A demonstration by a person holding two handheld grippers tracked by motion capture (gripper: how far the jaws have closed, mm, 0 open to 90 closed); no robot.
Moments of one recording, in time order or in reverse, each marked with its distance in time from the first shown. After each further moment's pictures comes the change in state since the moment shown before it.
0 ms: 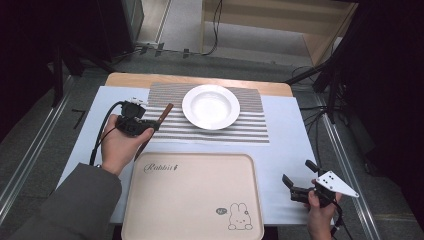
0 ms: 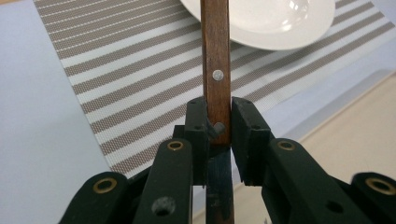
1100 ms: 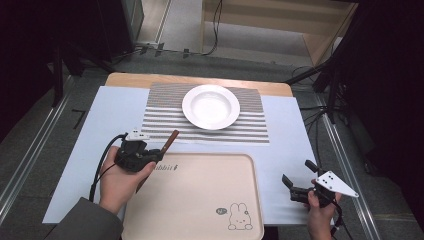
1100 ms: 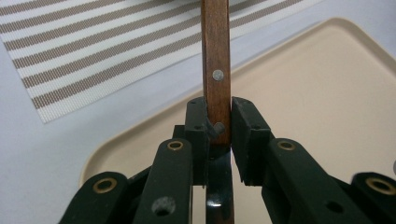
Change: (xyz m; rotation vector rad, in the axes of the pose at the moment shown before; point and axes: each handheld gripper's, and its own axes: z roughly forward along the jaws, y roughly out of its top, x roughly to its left) left arm -0.048 -0.070 -0.021 -0.027 -0.065 0.030; right arm 0.001 0.000 0.000 0.004 0.002 -0.005
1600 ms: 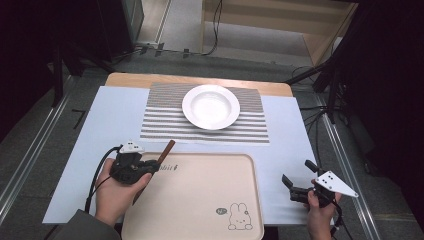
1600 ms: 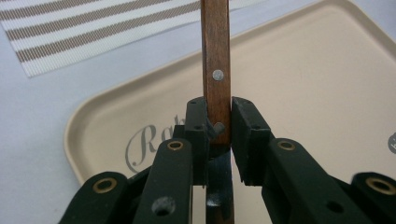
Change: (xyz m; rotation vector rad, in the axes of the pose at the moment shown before) left arm -0.001 -0.031 -0.003 0.007 -0.018 -0.044; right arm 0.000 0.000 0.000 0.001 0.000 -0.002
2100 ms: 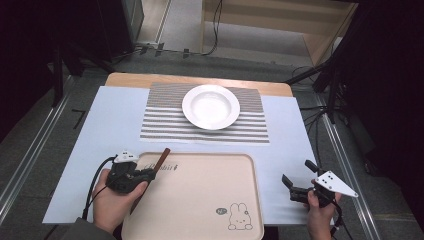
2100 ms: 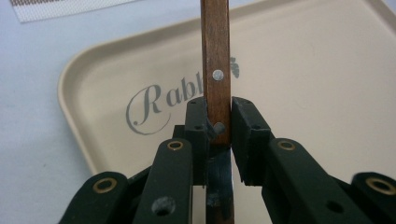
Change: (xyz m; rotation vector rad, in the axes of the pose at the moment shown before) left arm 0.008 -0.028 0.004 0.011 -0.001 -0.058; right arm 0.000 0.000 0.000 0.002 -0.002 -0.001
